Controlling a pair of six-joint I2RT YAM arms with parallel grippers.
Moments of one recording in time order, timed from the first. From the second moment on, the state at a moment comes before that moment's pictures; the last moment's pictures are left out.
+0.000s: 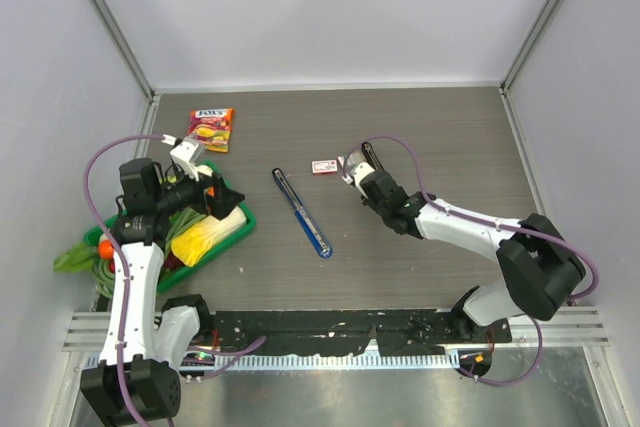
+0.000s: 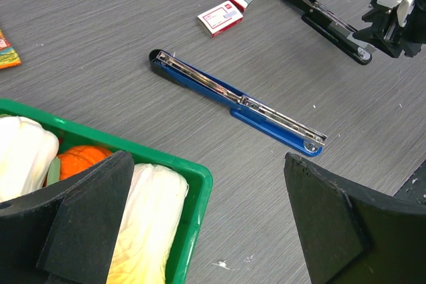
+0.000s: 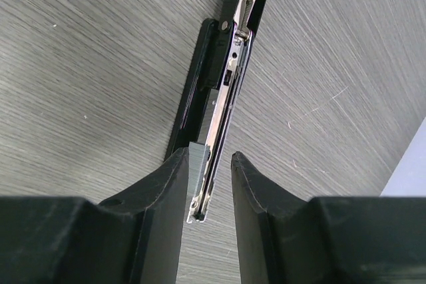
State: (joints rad) left arm 0.17 0.85 0.80 -0.48 0.81 0.16; right arm 0.71 1.44 0.78 -0.26 0.49 -0.28
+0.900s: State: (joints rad) left arm 0.17 0.85 0.79 -0.48 0.81 0.16; right arm 0.73 1.55 0.79 -0.24 0.53 -0.33
